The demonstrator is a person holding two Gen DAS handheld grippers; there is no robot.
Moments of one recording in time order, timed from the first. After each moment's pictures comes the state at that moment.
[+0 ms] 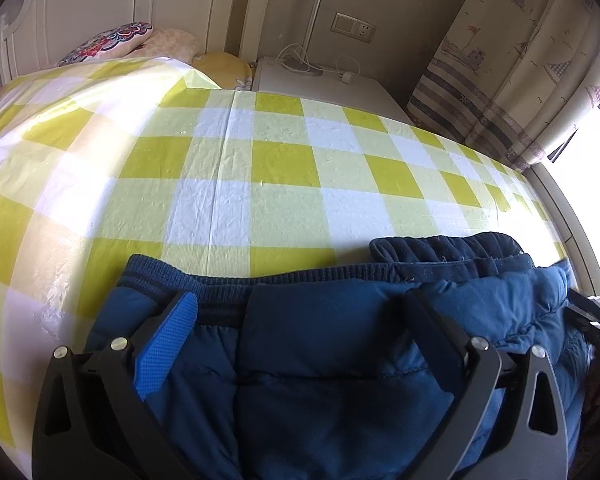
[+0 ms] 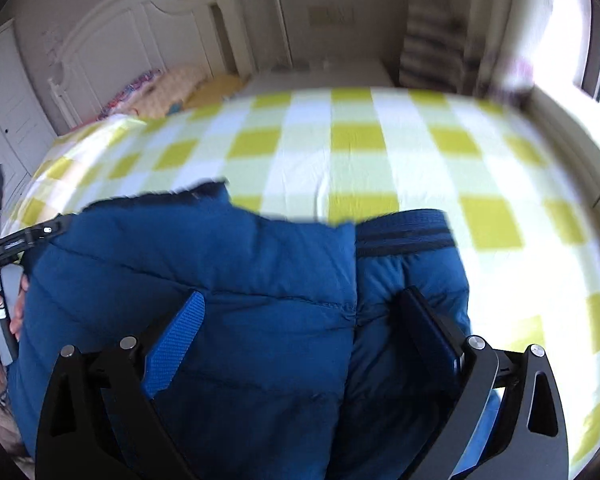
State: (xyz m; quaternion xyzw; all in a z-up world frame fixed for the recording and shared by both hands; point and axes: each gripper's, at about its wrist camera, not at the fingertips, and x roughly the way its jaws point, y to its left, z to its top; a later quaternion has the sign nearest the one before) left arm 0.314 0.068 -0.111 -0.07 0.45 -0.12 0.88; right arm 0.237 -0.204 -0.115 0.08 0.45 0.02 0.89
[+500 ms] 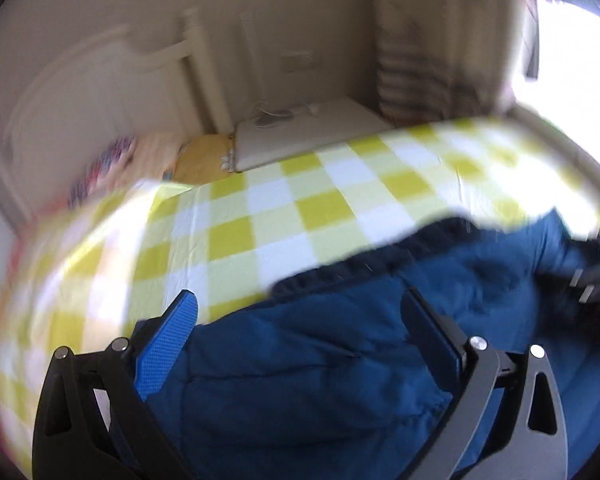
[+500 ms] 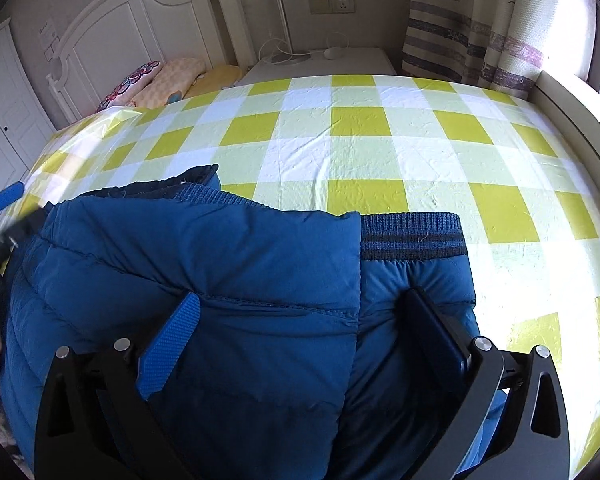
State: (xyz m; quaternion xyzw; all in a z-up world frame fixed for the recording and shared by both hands) left arm 0.263 -0.049 -0.062 0.16 0.37 -0.10 0.91; right arm 0.239 -0.202 -0.123 0.07 0.46 0.02 0.89
